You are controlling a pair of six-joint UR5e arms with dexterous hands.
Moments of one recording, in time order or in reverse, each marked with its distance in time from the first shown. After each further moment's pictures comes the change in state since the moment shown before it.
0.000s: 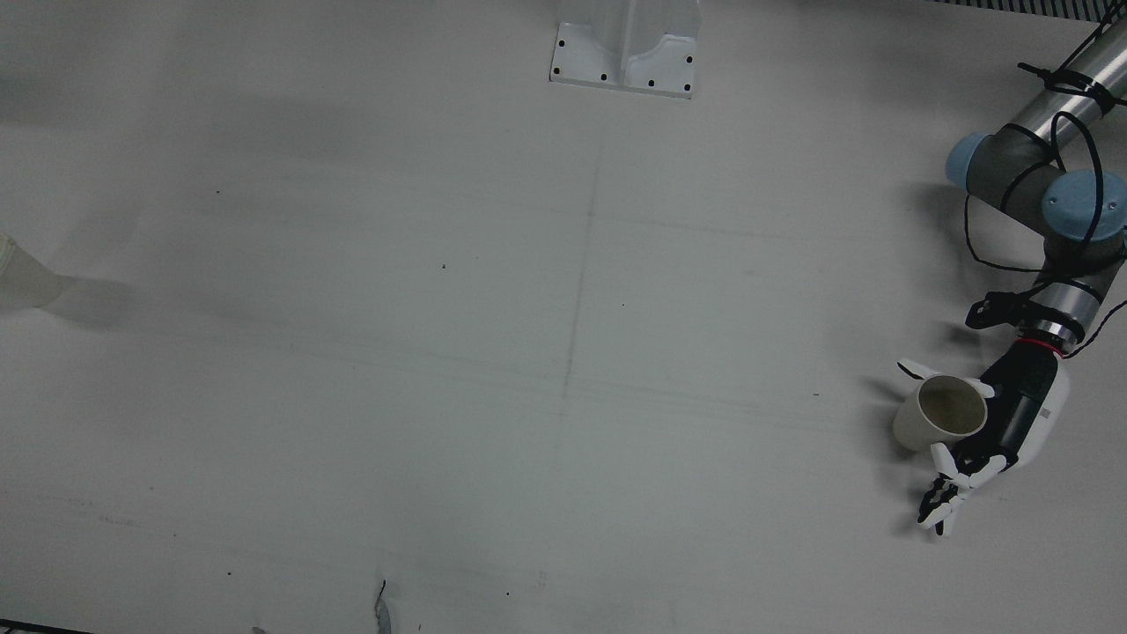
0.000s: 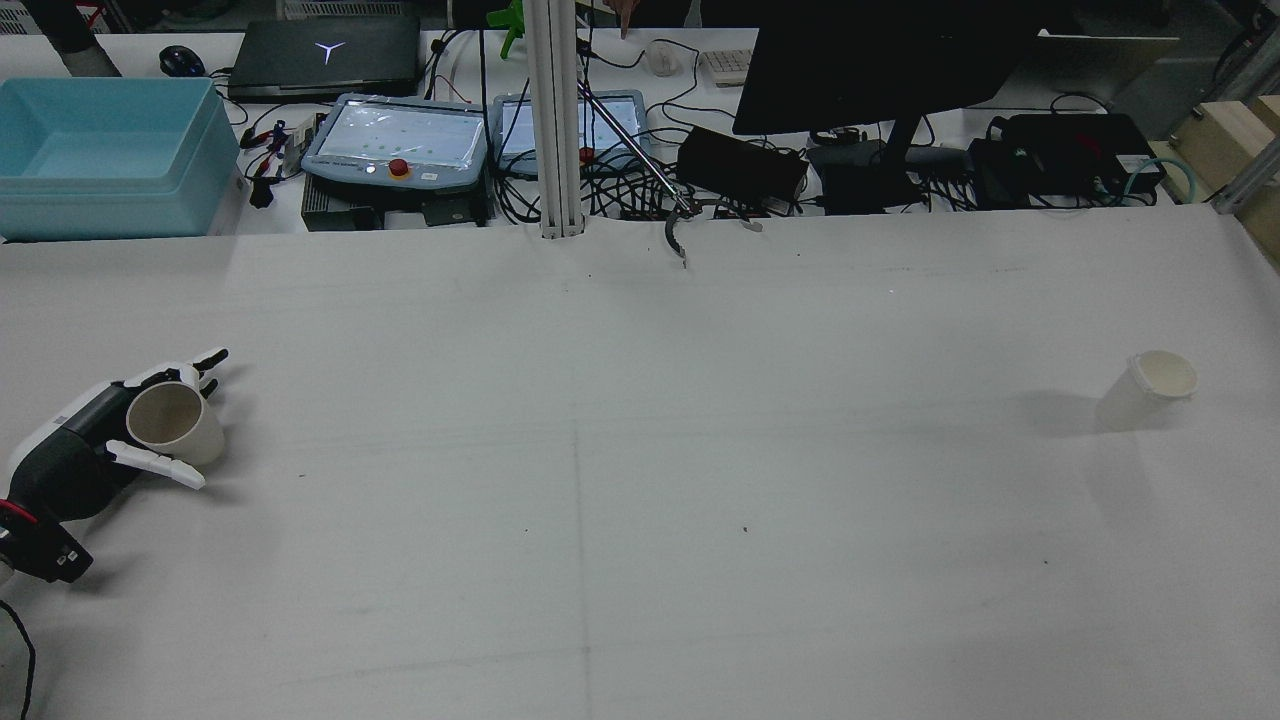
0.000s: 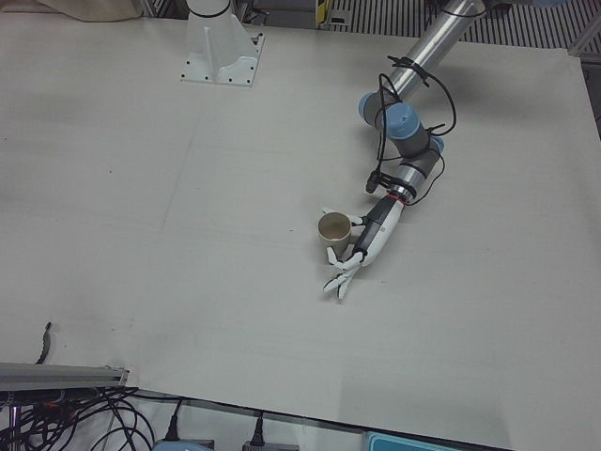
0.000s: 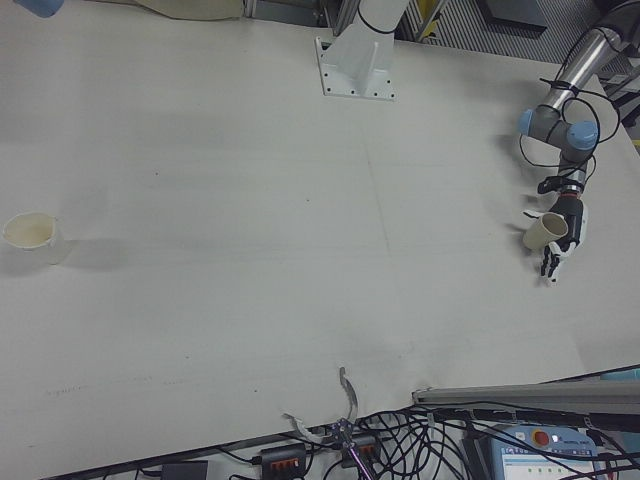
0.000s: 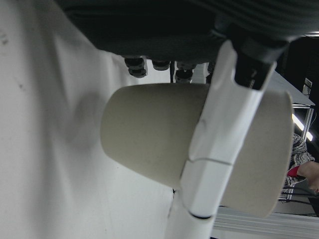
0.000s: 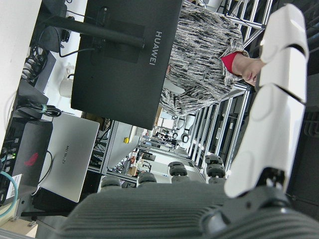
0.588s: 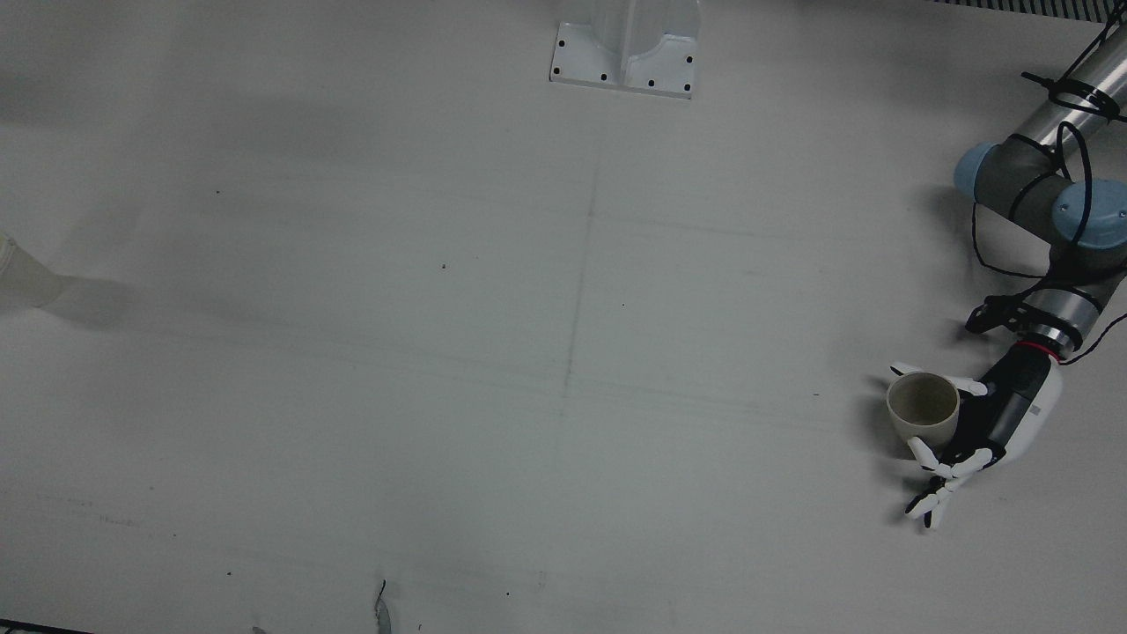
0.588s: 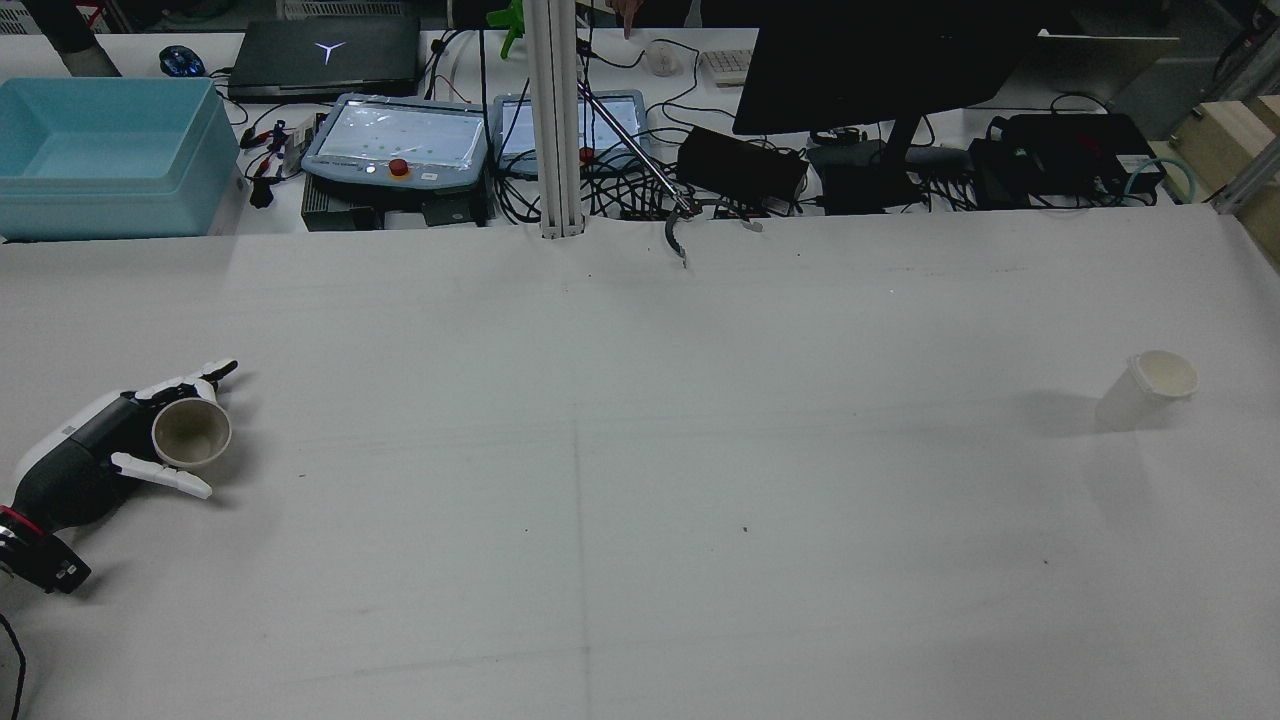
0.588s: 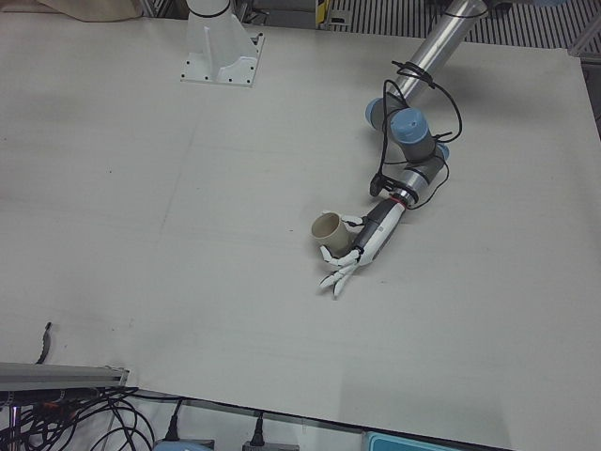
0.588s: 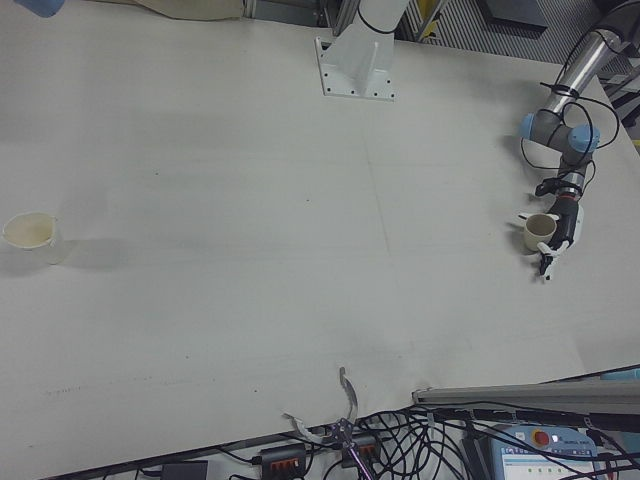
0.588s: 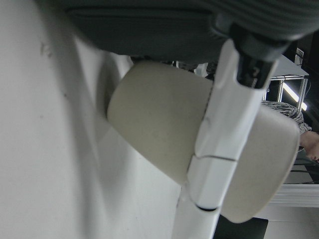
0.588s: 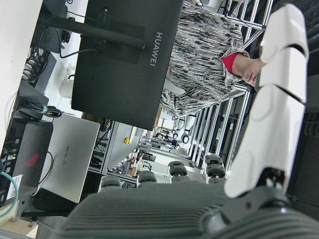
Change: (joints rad) left arm -0.003 0.002 0.066 -0.133 0.055 0.111; right arm -0.002 -0.001 0.002 0.000 0.000 -0.001
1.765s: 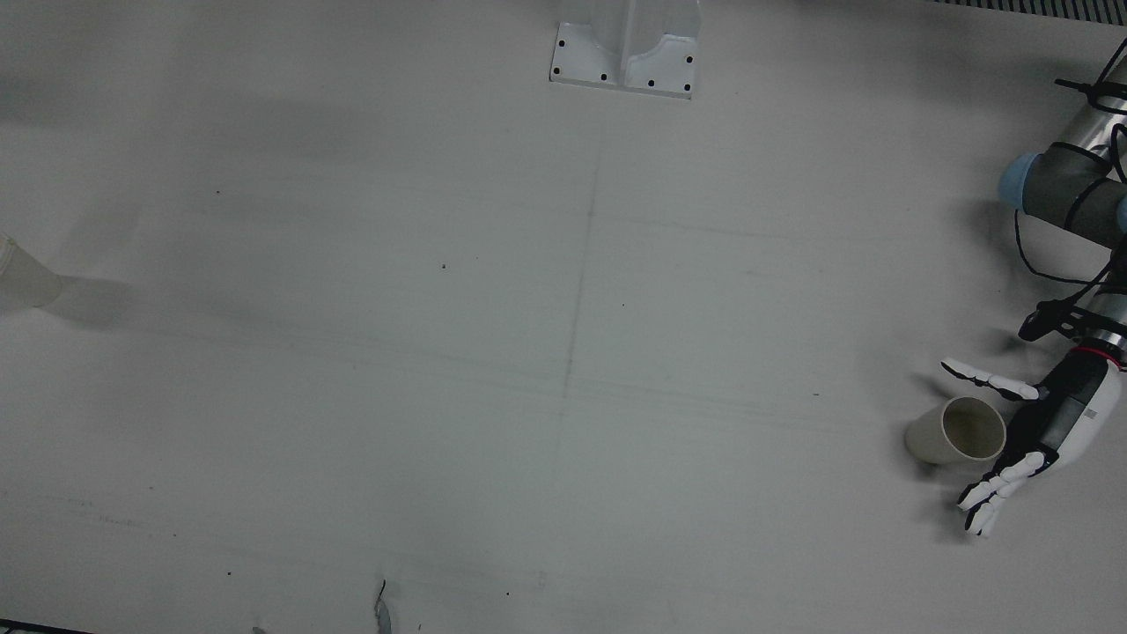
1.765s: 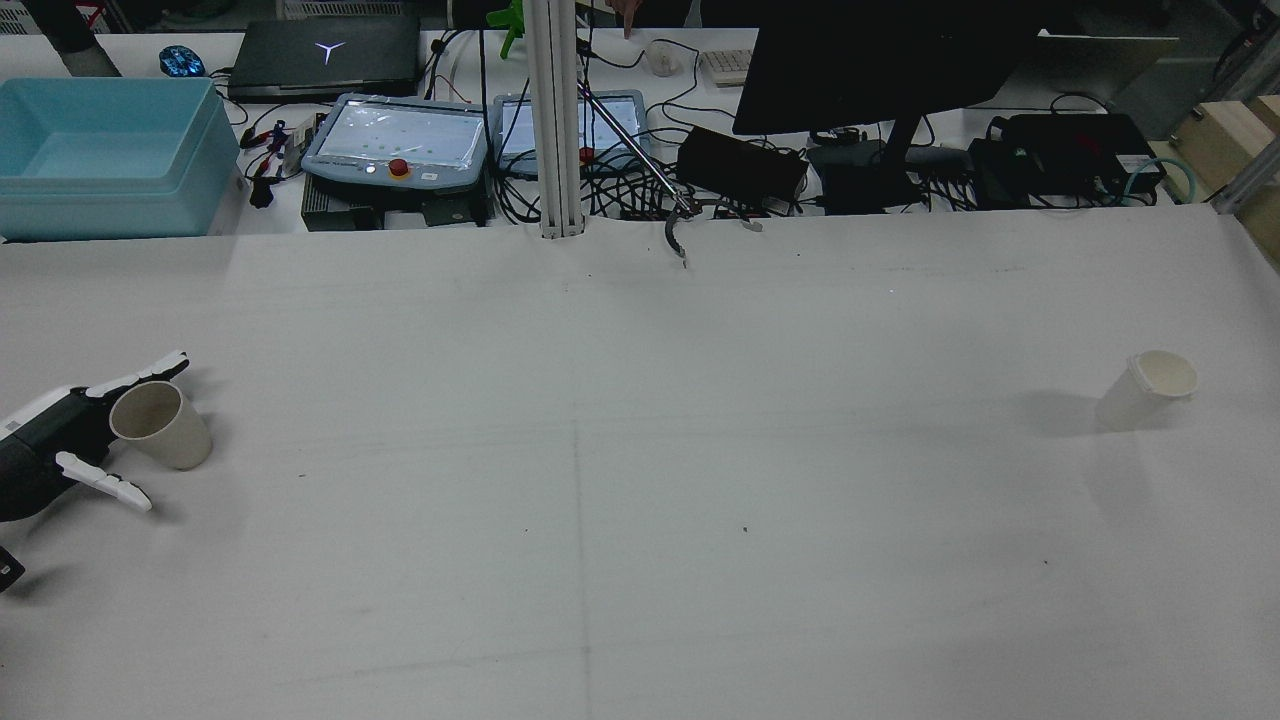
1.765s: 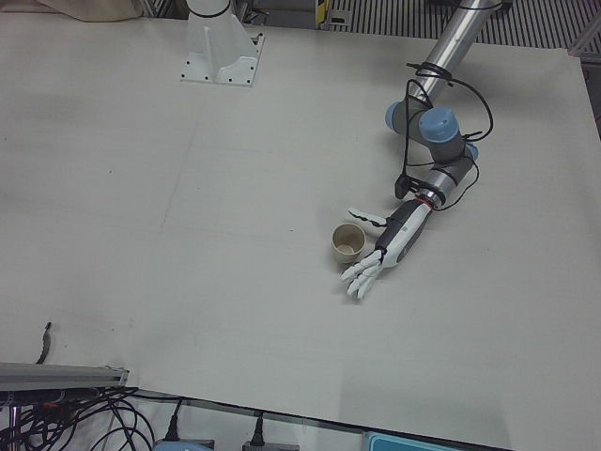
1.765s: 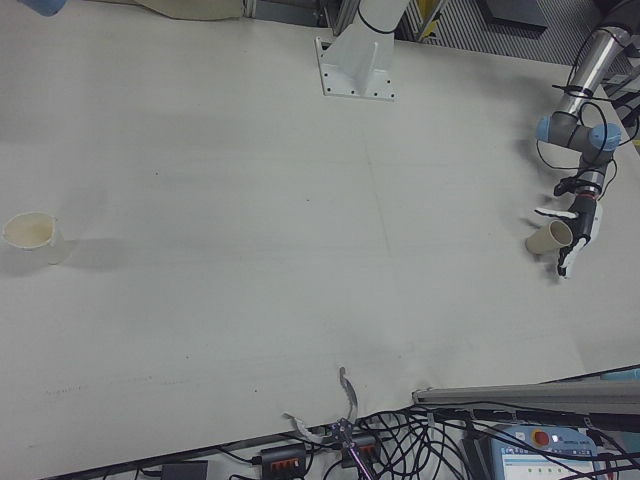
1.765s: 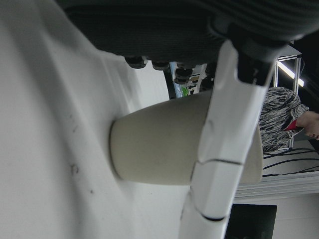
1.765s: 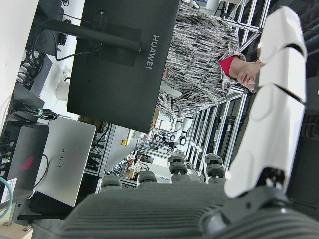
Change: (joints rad) left arm -0.098 0.050 0.026 -0.082 0.126 0.115; right arm -0.002 0.002 0.011 -0.001 0.000 0.000
